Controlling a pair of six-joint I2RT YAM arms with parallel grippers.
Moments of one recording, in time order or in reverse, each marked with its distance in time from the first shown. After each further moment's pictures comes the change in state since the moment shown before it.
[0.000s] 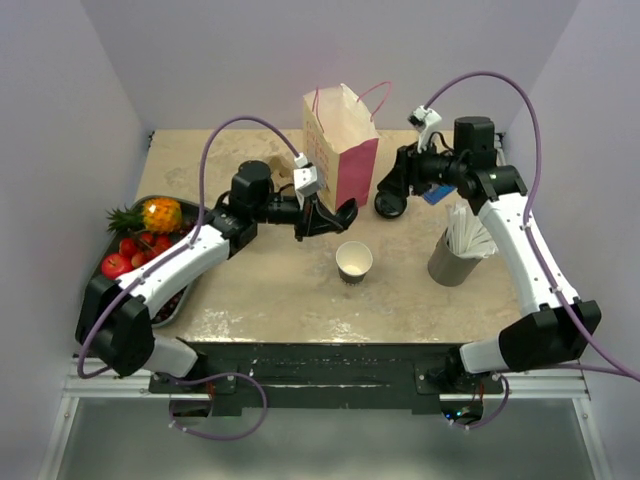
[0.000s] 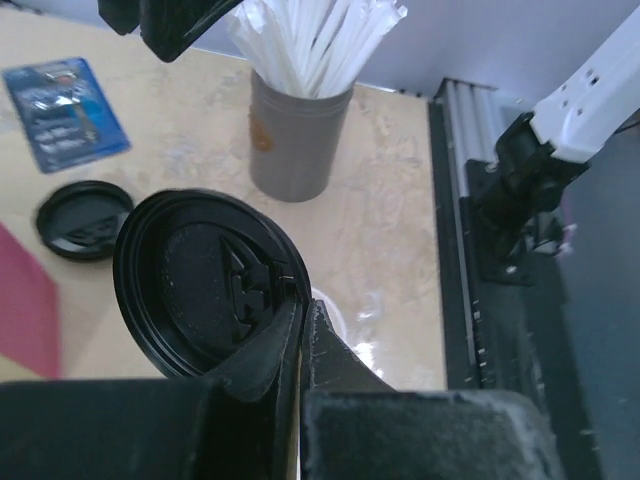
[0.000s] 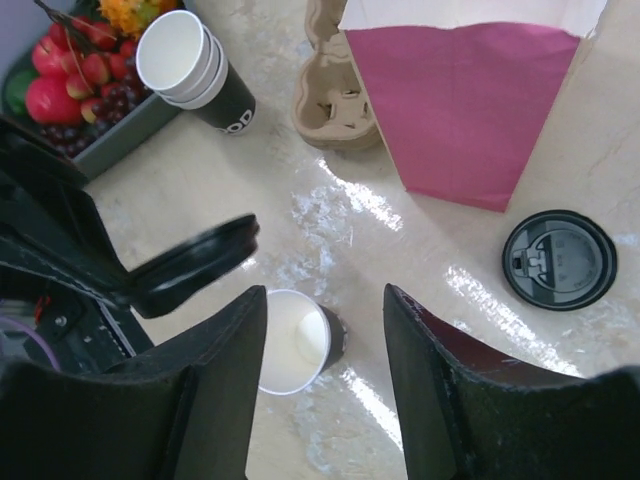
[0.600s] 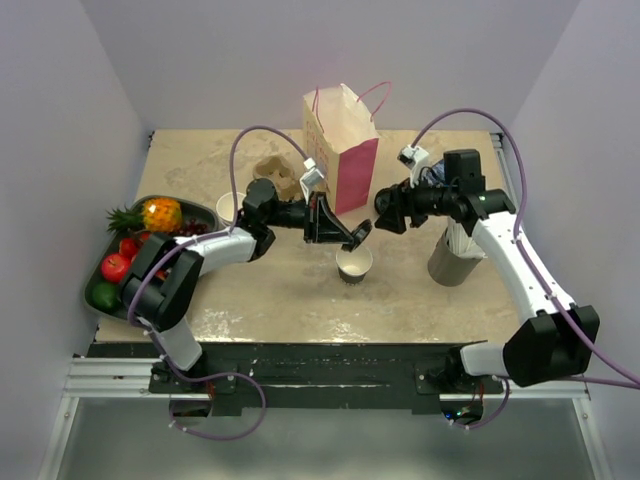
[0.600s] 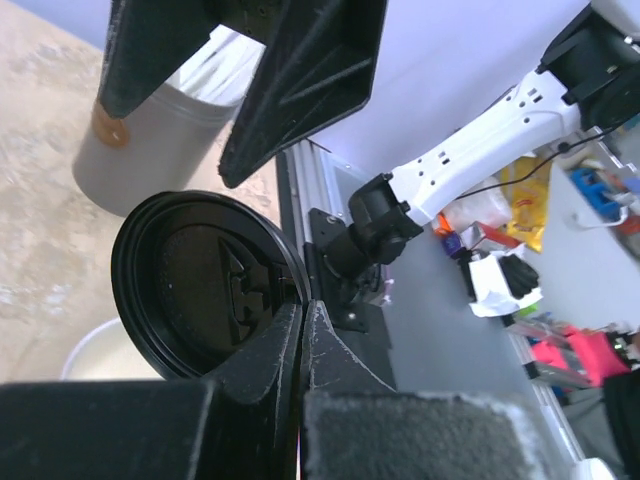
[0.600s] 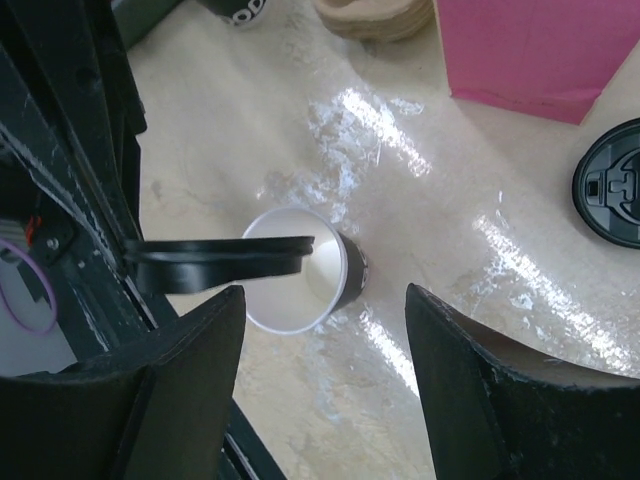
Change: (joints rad) left arm 0.021 0.311 -0.160 0.886 0.252 -0.872; right arm -0.008 -0.076 -0.269 0.030 -0.060 -0.068
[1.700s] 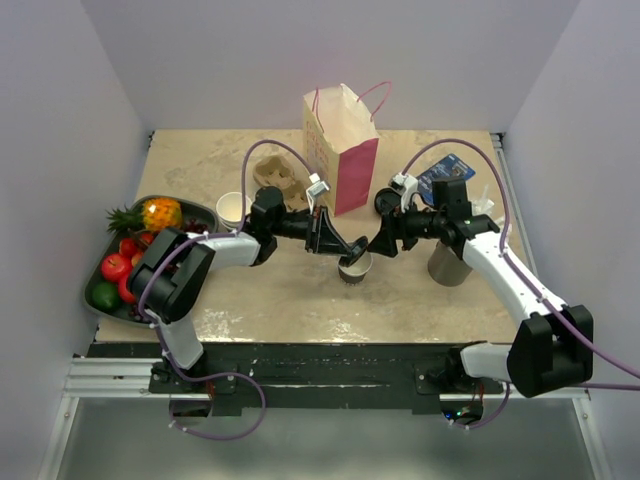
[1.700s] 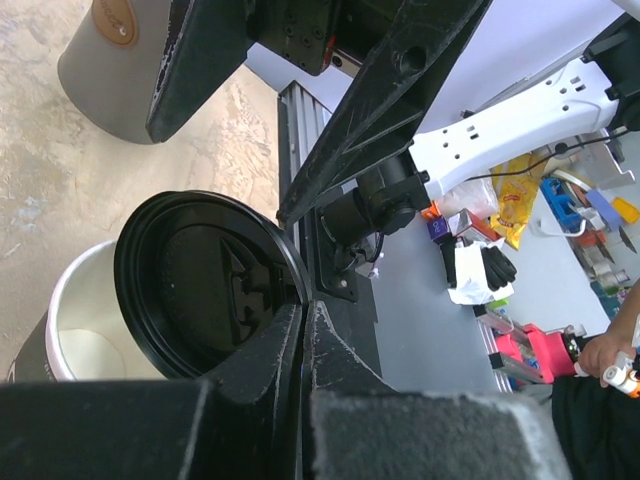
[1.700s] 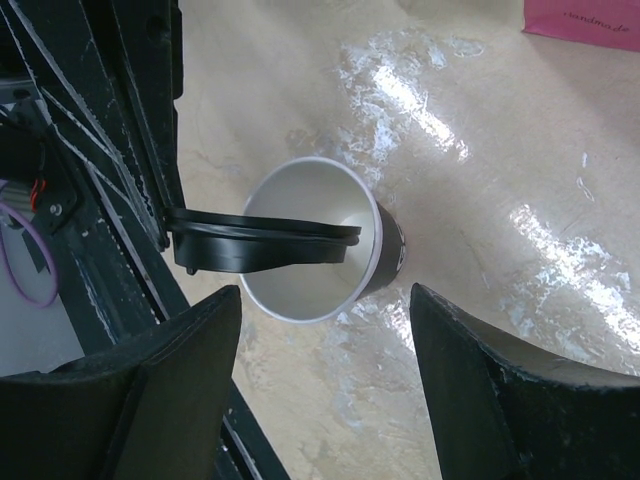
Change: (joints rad) left arm -0.006 0.080 -0.056 -0.039 0.016 -0.023; right arm 0.040 -0.060 -0.283 0.183 -0.050 0.017
